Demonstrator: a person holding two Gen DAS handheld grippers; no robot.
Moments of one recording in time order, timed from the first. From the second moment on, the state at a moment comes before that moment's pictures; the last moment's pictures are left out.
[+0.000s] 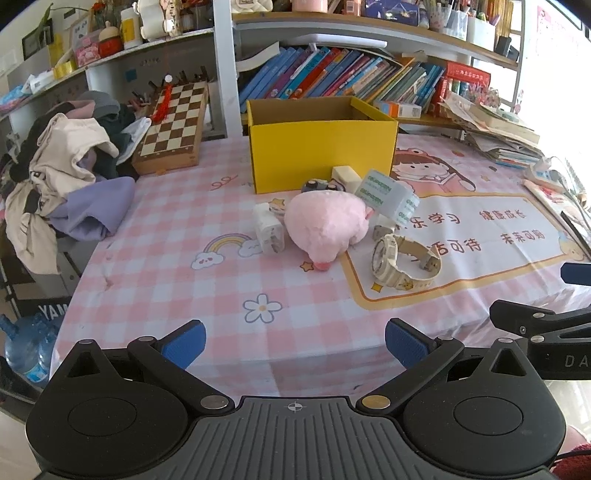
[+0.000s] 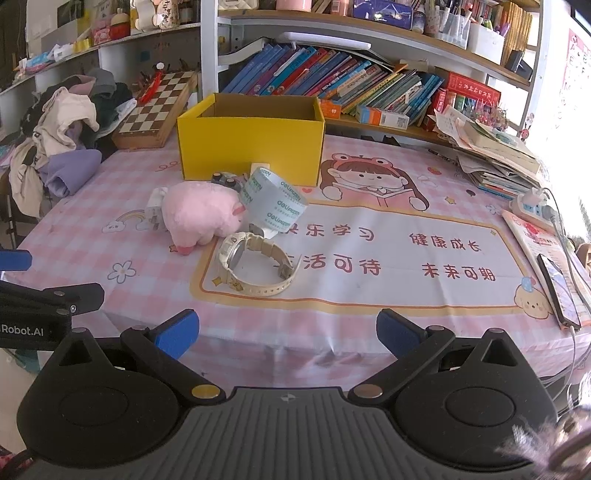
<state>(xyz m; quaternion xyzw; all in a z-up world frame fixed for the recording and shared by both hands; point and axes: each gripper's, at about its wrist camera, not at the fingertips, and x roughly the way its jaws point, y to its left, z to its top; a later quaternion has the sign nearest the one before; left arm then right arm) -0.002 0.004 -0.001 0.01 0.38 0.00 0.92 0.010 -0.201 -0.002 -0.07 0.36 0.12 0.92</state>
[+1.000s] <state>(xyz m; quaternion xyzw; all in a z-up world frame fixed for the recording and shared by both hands) -0.001 0.009 -0.003 0.01 0.39 0.00 0.92 0.011 -0.197 -0.001 -0.07 0.36 0.11 0.92</state>
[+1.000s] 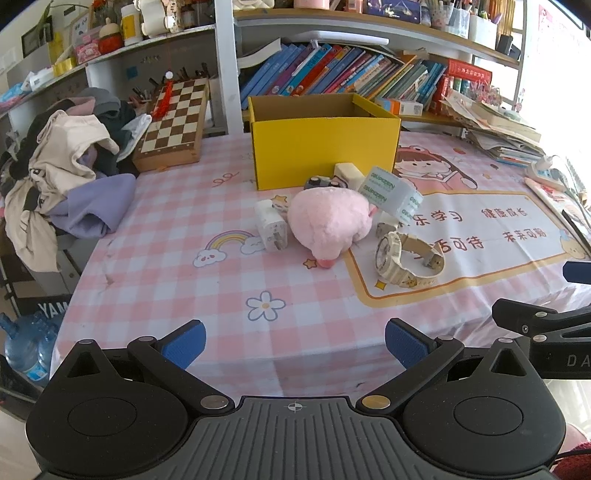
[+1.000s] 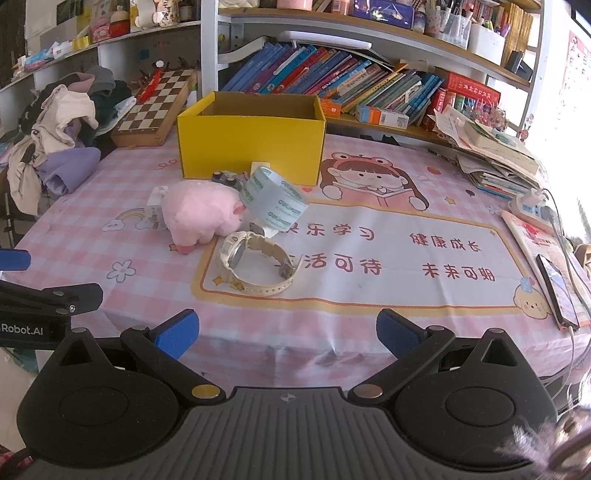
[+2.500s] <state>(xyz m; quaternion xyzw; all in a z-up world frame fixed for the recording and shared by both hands) 0.015 0.017 -0.011 0.00 0.41 -0.02 0.91 0.029 -0.189 -0.008 -0.06 0.38 0.12 0.91</state>
